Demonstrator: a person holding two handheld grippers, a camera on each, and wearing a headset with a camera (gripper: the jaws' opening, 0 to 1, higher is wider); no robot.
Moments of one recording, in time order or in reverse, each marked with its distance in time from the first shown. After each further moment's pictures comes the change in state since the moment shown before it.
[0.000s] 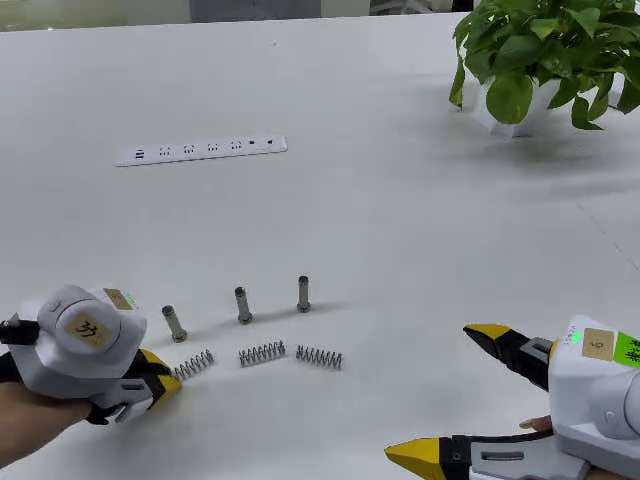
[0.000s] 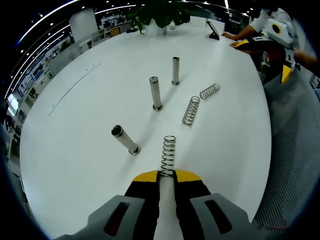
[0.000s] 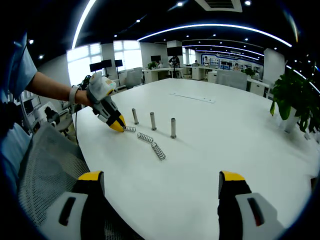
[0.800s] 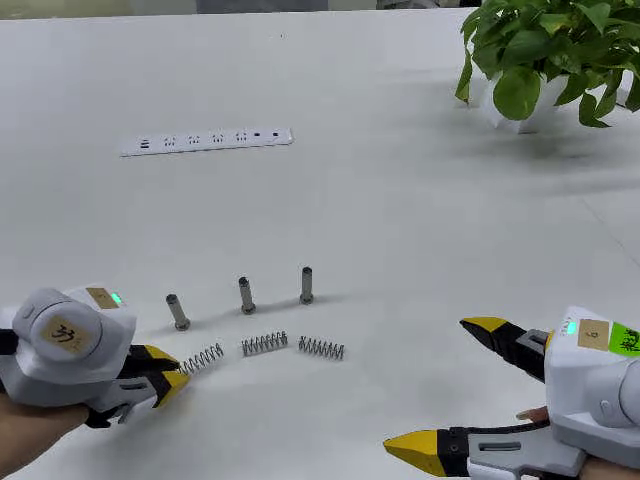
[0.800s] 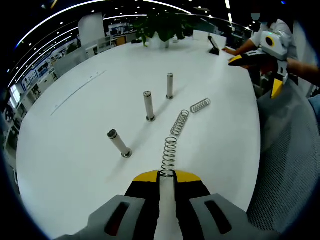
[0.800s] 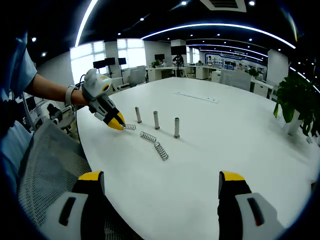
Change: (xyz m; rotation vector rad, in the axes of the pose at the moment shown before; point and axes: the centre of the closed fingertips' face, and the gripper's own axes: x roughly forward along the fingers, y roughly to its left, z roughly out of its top) left arm -0.018 -0.015 0.008 -0.061 -0.126 -0.009; right arm 0.005 0.006 0.003 -0.025 0.013 0.029
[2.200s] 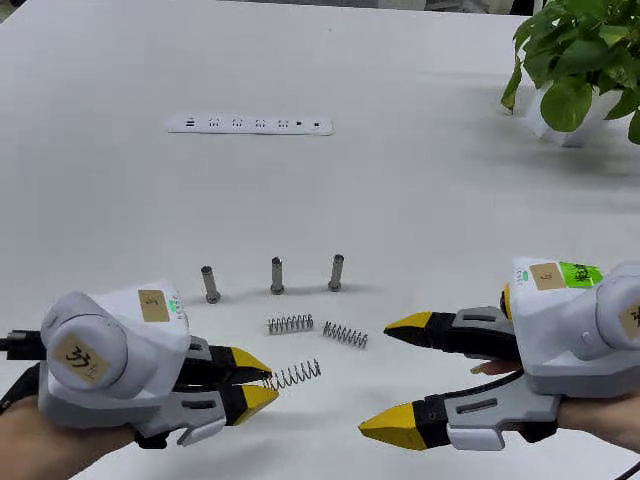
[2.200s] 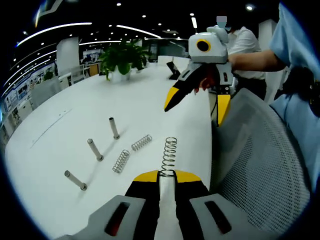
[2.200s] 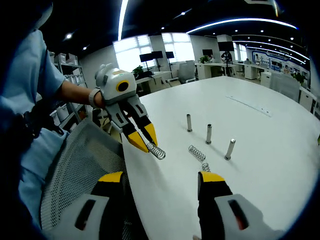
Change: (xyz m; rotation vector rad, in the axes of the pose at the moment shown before) left arm -0.023 -0.098 0.047 0.128 -0.227 -0.233; right arm 0.029 0.072 0.038 -0.139 0.057 0.459
